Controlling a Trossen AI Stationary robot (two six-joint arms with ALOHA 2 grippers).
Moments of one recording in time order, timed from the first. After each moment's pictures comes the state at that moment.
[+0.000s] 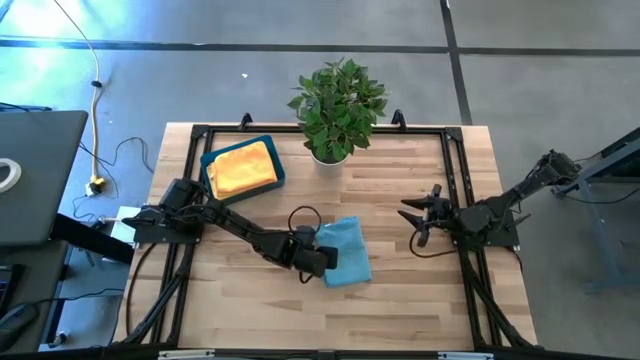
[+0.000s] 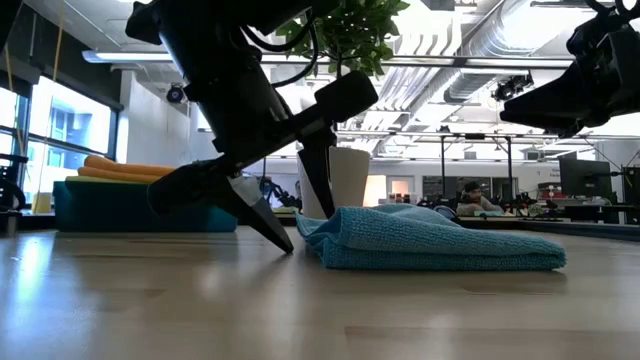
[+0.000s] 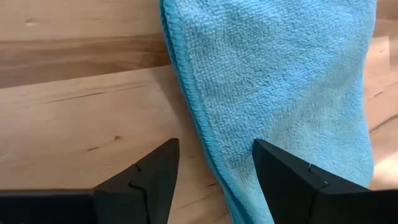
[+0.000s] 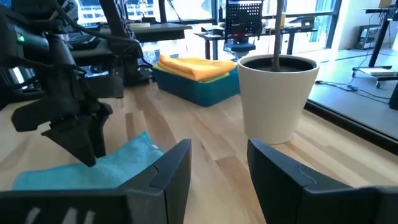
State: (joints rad) left arm -0.22 2.01 1.21 -0.33 -0.36 -1.69; right arm 0.52 0.40 0.01 0.25 0.85 0.16
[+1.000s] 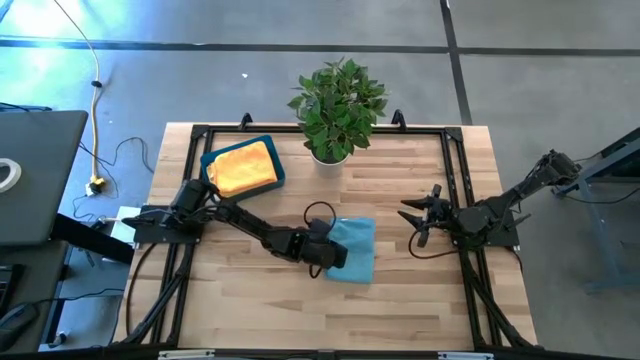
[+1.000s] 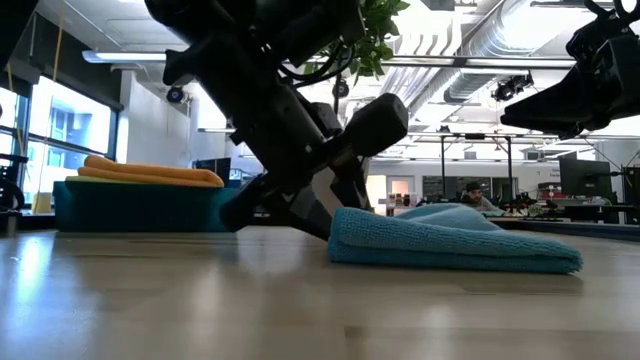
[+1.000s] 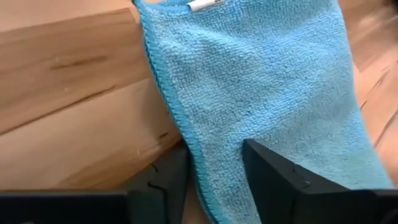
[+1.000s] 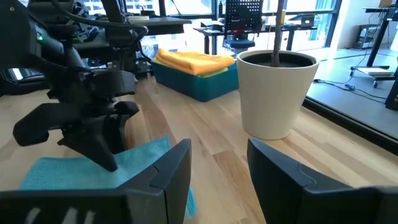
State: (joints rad) left arm -0.15 2.10 1.21 -0.10 -0.49 -1.27; right arm 0.52 0.40 0.01 0.22 0.85 0.16
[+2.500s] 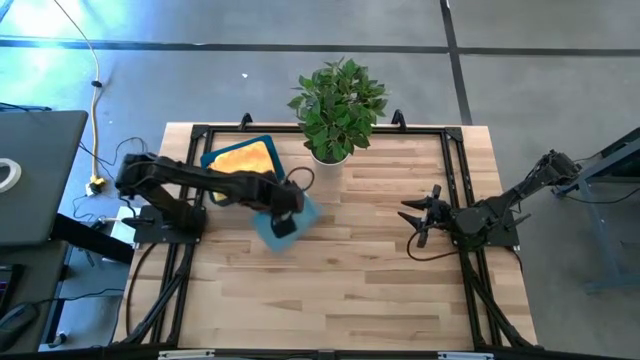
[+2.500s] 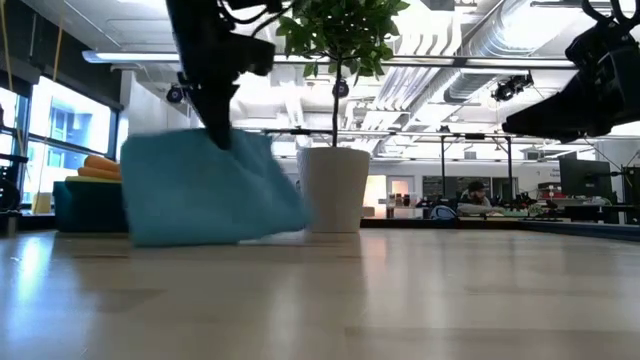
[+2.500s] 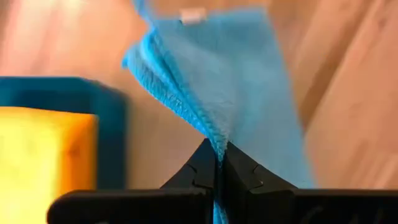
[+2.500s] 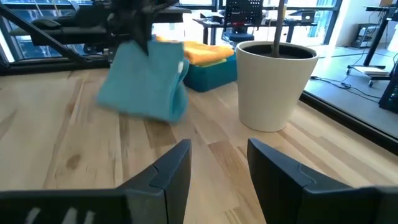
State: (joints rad) left arm 0.08 1.60 1.21 -0.96 -0.27 -0.41; right arm 0.52 0.40 0.01 0.16 0.85 0.16
